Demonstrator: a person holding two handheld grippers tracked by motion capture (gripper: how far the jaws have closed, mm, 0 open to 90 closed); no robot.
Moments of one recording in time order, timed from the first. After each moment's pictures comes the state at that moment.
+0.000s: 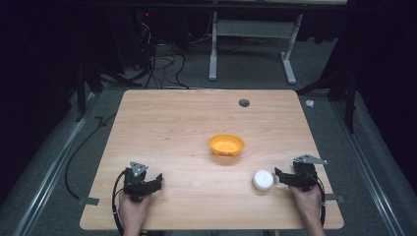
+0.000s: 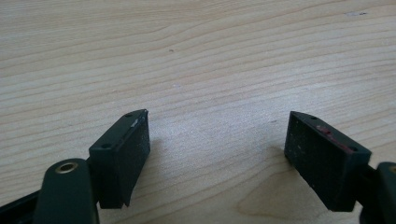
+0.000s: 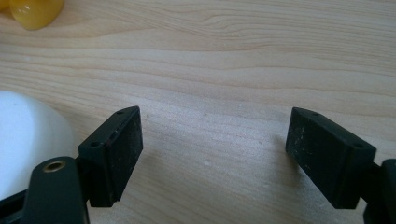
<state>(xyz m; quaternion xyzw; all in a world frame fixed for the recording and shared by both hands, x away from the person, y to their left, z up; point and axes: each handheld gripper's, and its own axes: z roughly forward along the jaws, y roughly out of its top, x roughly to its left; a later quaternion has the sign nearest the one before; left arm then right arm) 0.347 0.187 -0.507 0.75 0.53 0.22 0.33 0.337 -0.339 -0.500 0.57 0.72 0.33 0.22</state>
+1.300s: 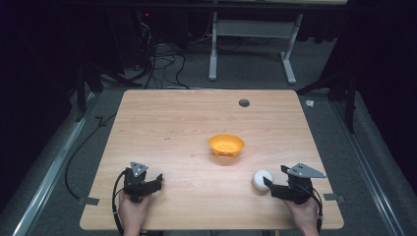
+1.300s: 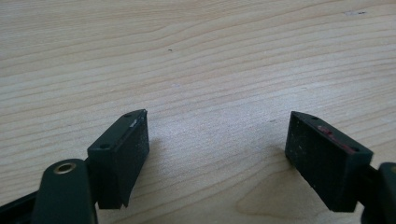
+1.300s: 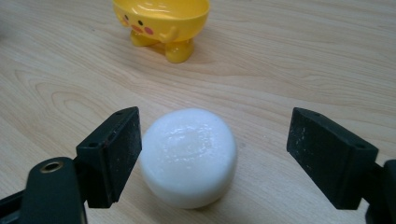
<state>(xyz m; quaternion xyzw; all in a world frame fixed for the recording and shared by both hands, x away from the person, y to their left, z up) 0.347 0.186 -0.508 0.75 0.53 0.22 0.33 0.290 -0.291 -0.460 0.48 0.75 0.40 0.22</state>
